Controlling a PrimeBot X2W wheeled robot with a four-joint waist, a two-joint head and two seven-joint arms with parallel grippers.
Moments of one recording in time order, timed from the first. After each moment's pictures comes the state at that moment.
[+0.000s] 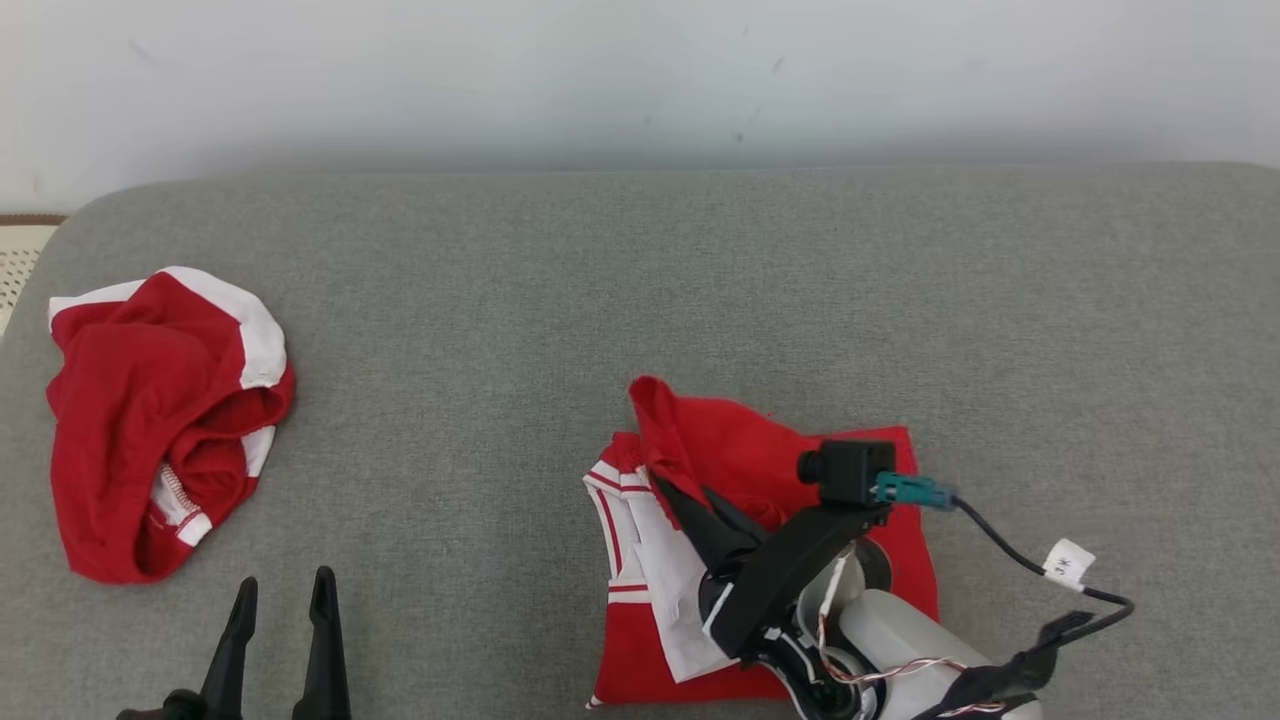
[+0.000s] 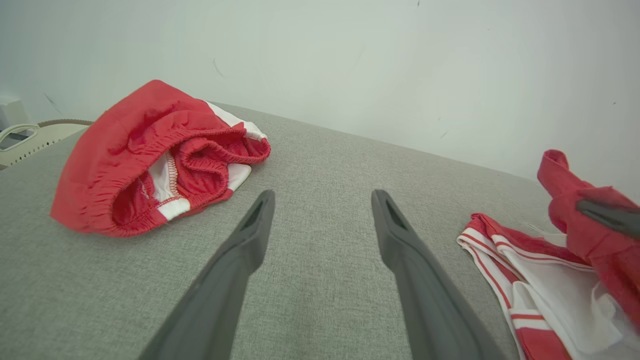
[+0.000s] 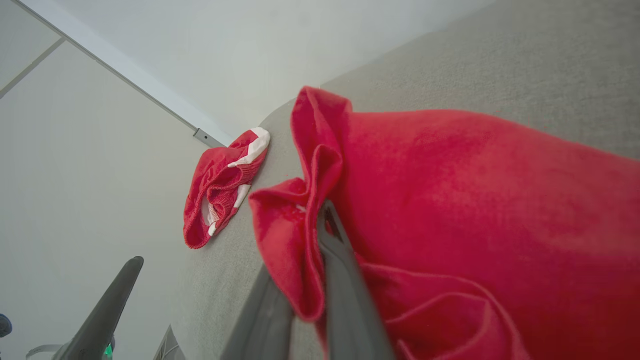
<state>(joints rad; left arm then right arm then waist) -0.04 0.05 0.05 0.03 -0.26 -0.05 -0.26 -0.57 -0.16 0.92 0.46 1.05 0.13 -0.09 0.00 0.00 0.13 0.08</state>
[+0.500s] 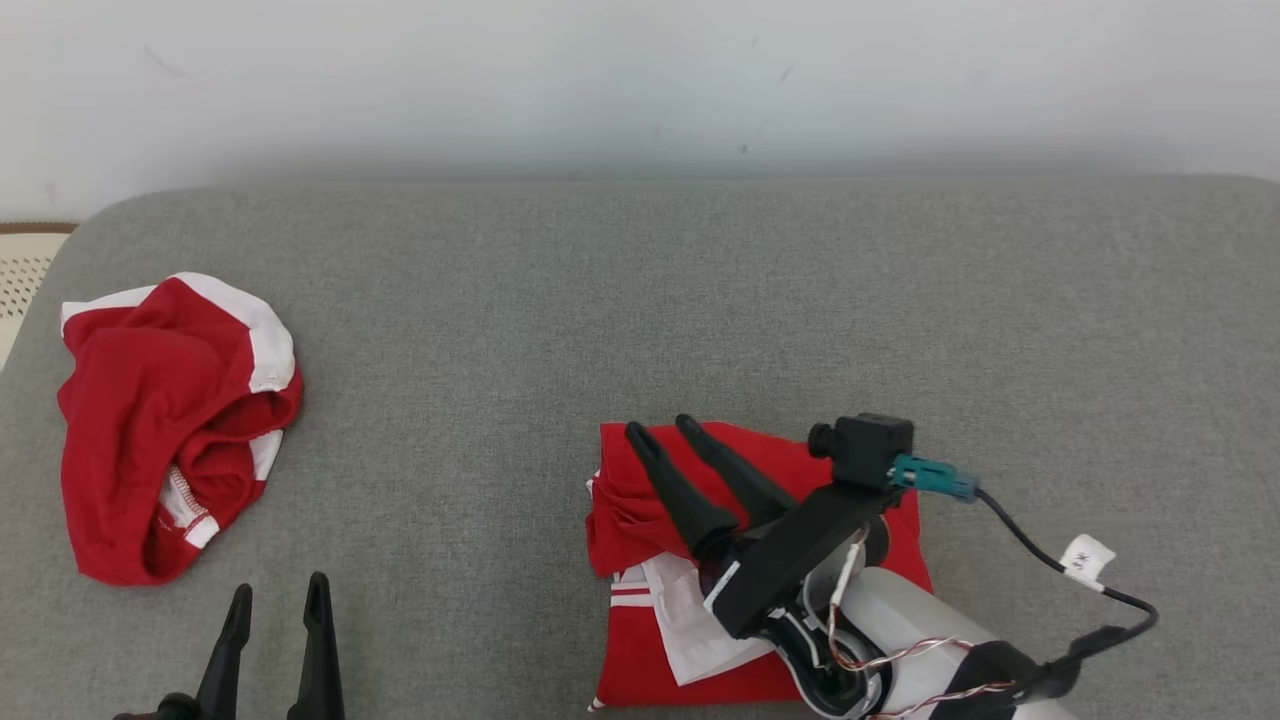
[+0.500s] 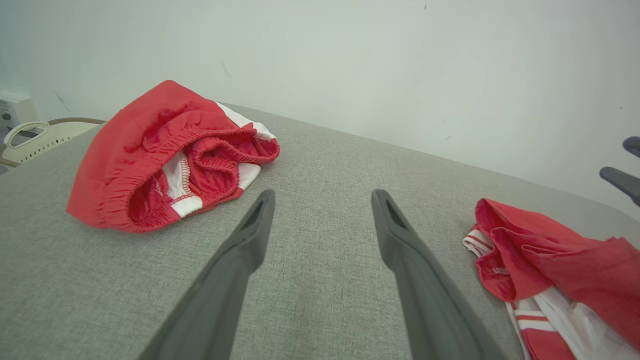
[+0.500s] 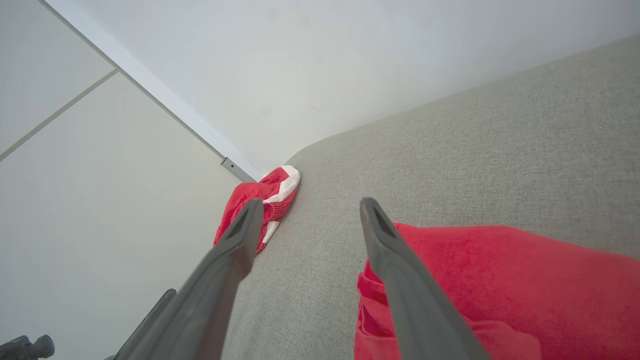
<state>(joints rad) -0.04 0.05 0.06 0.06 -0.26 -0.06 -0.26 -0.62 -0.19 1.00 0.42 1.11 0.13 -0.20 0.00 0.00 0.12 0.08</state>
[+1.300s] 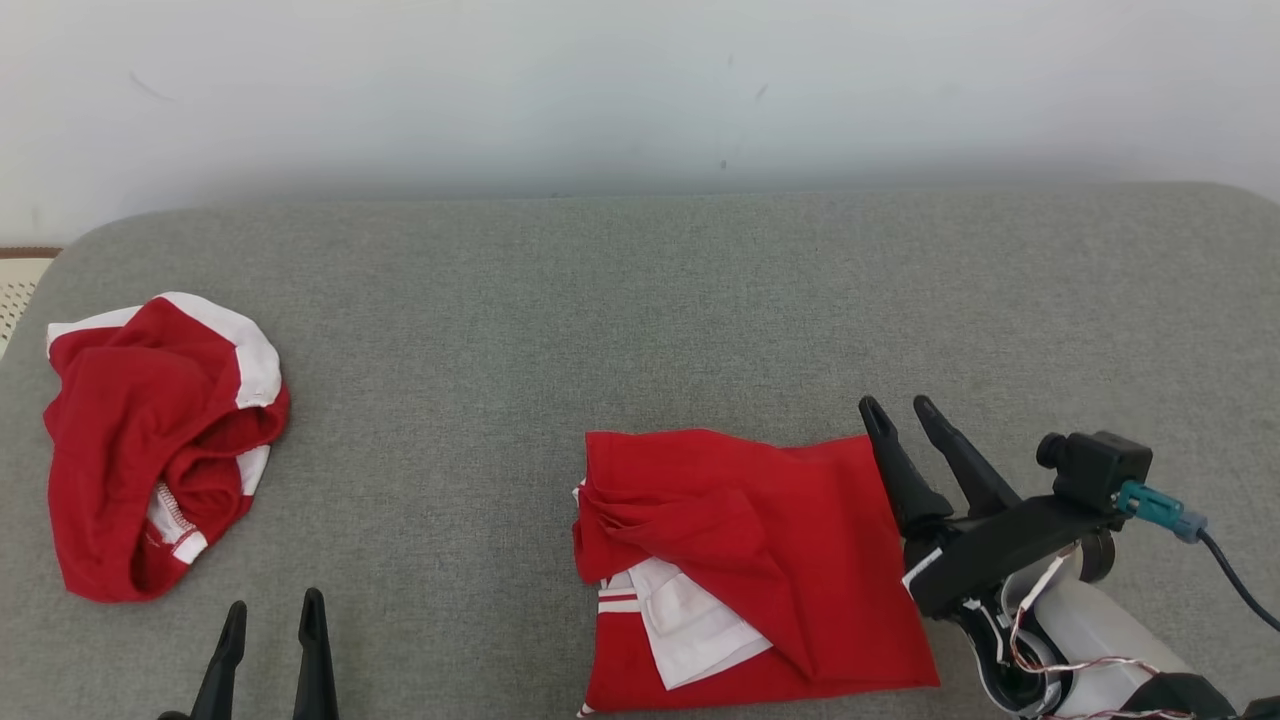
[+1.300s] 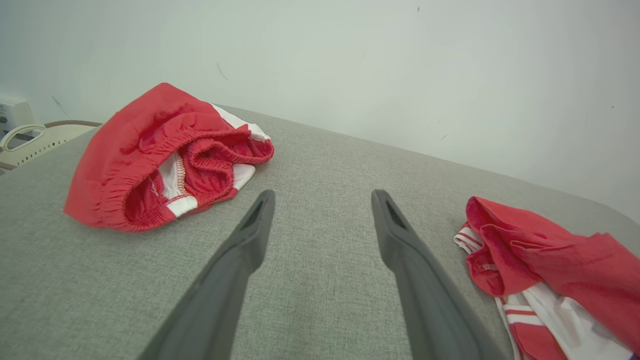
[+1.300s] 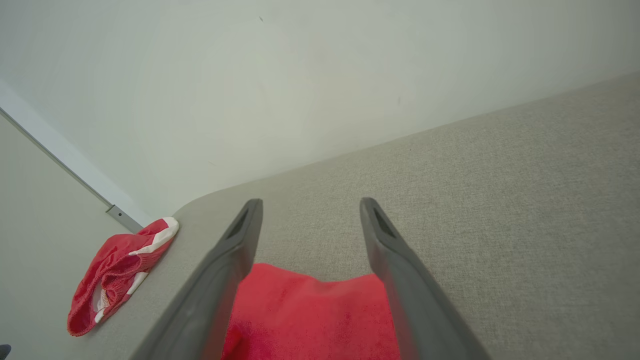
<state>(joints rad) -0.01 0.05 0.06 0.03 -0.26 -0.04 -0.26 -0.48 -0.39 0.72 0.36 0.95 0.13 -0.26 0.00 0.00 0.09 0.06</state>
